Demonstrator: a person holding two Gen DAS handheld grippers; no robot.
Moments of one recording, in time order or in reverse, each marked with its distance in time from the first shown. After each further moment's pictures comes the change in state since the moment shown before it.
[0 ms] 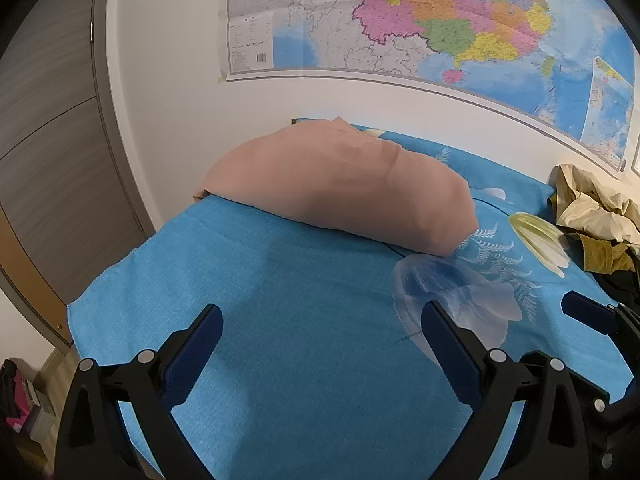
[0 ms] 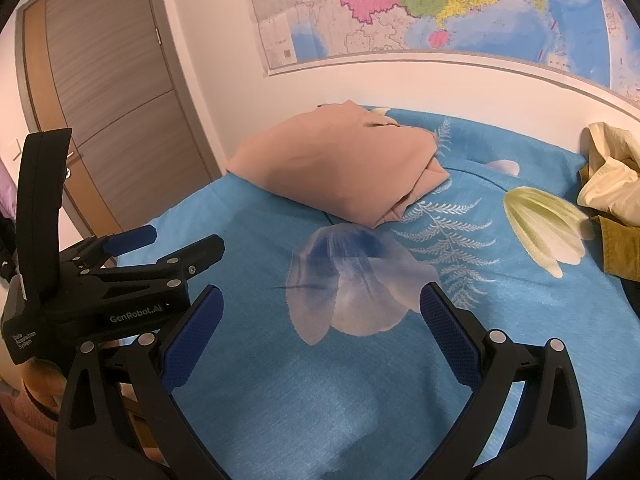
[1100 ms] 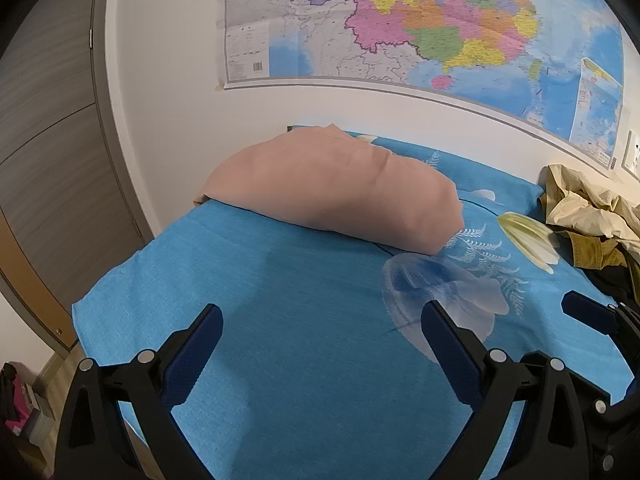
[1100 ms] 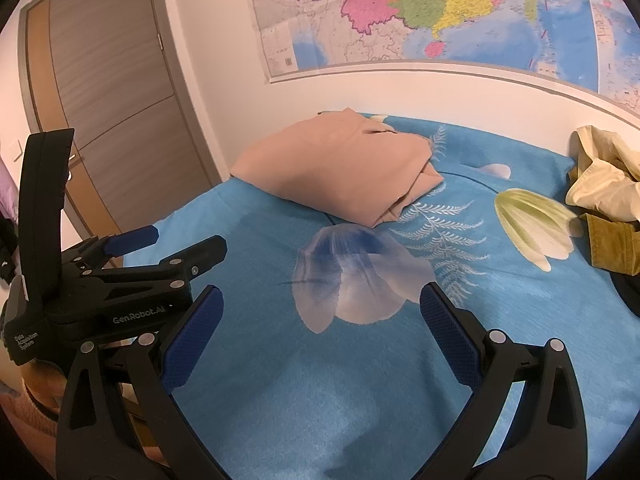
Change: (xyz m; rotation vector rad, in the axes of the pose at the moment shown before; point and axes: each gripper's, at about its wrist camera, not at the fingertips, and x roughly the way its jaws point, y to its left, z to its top) left arm -0.015 -0.004 -0.004 0.014 -0.022 -0.015; right arm -0.018 0.006 -0.007 0.001 -0.029 -0.013
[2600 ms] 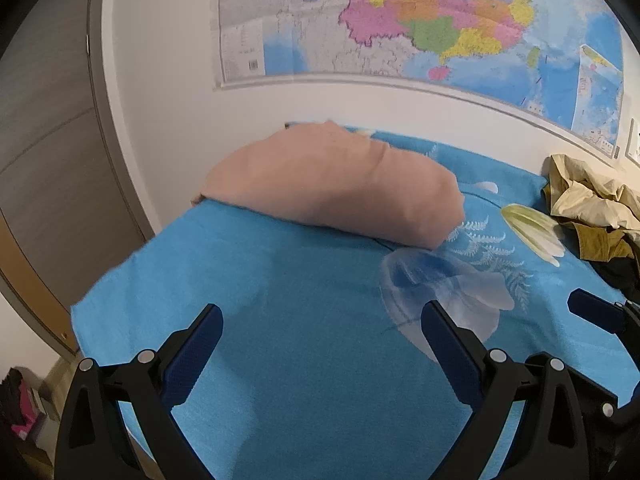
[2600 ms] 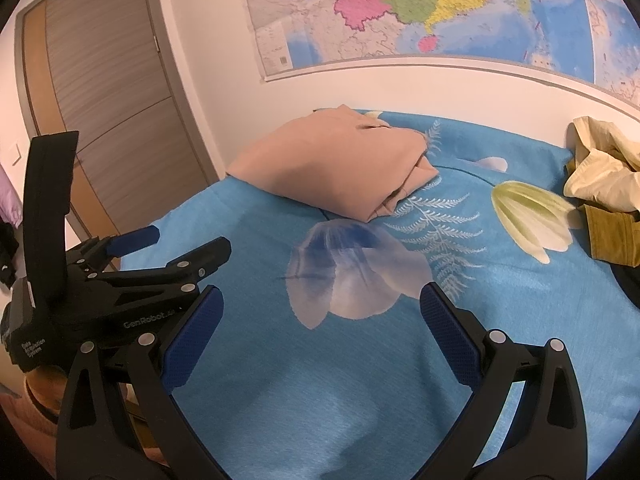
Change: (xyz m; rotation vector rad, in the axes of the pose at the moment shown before) left arm 0.009 -0.007 -0.003 0.018 0.019 0.011; right arm 0.002 -0.006 -0.004 0.017 0.006 -0.001
